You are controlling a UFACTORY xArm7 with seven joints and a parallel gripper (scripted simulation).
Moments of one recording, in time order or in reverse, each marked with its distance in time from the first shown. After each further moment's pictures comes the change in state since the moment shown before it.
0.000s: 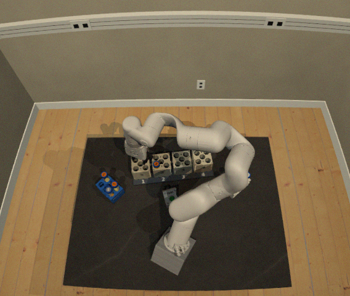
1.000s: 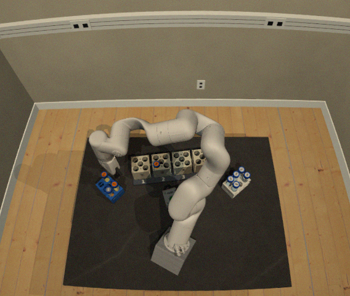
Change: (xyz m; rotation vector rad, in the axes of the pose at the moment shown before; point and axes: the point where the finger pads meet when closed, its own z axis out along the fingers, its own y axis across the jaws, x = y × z) arm -0.103 -0.087 0.002 -0.004 0.011 0.340
